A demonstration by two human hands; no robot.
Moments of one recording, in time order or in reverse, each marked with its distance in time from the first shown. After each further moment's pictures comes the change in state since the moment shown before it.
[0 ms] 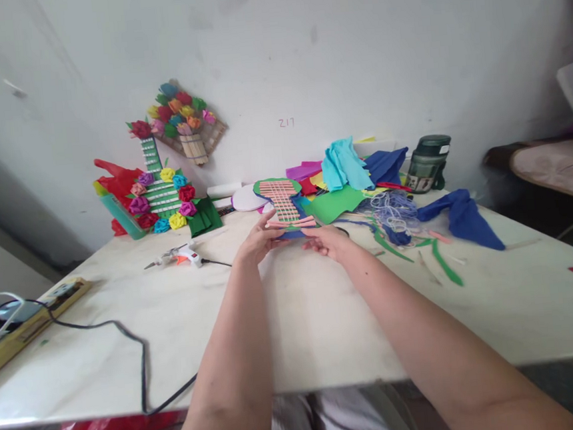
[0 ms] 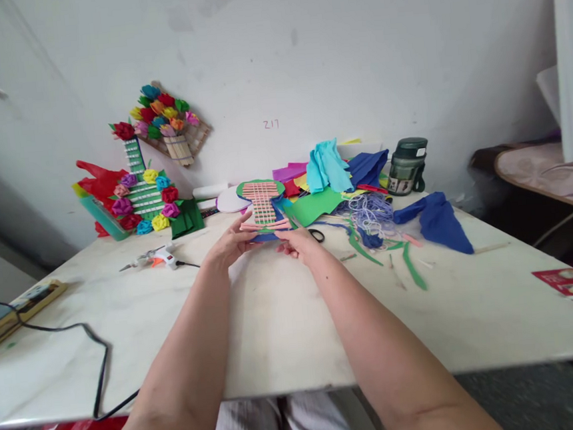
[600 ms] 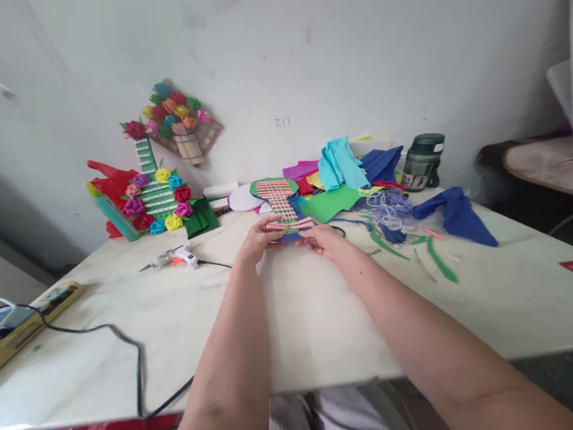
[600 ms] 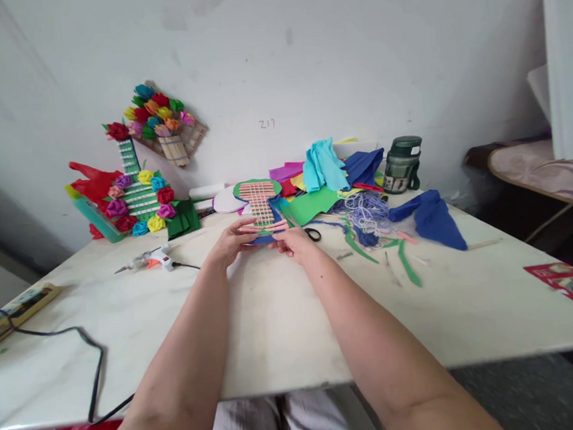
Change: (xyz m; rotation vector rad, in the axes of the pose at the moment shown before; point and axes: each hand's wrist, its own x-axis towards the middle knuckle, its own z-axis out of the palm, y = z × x) left_hand 0.003 -0.003 0.003 0.219 0.056 0.028; right_hand 0.011 0.007 0.000 0.043 0.000 -0.031
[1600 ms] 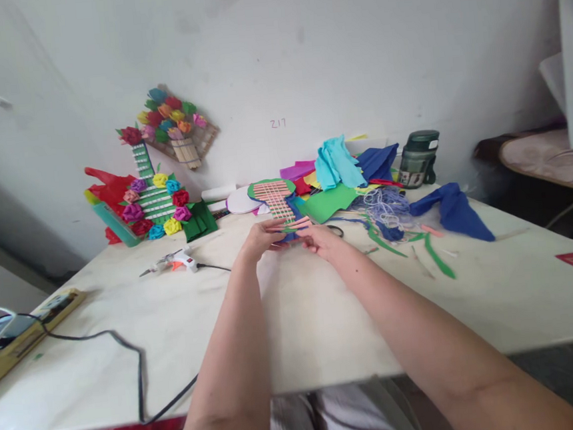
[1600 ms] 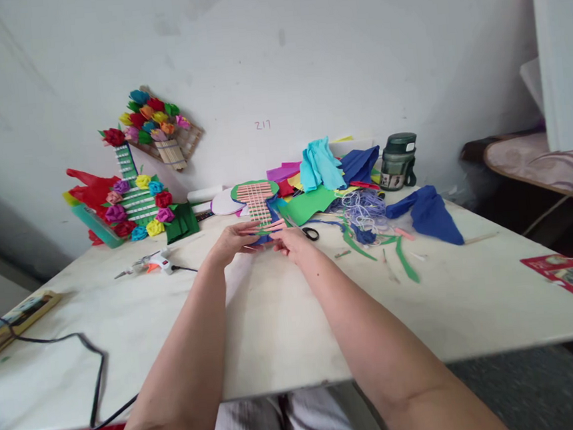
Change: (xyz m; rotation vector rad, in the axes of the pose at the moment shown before) left_hand -0.004 0.017 0.014 0.235 -0.011 -0.083; right_hand -0.002 -0.003 0.006 0.141 0.023 -0.008
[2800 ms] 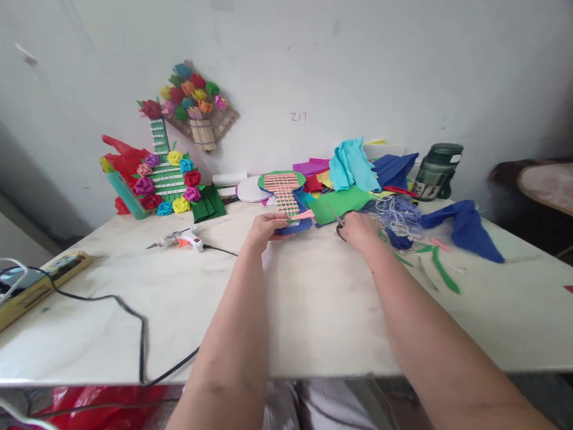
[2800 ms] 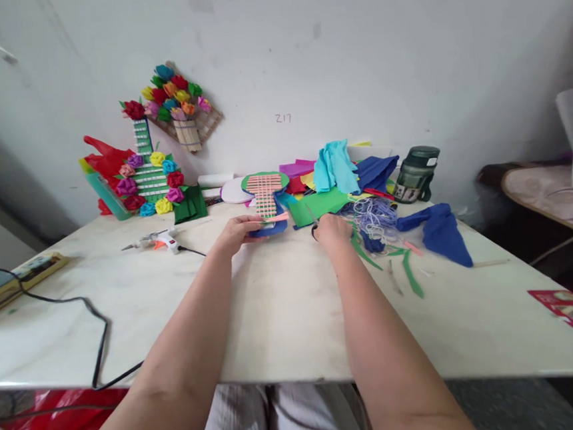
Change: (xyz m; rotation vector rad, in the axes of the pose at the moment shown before) left_hand 0.005 -0.013 -0.005 -0.272 0.153 -0.030; right_hand -0.013 -0.037 -0.046 -1.671 0.479 -0.166
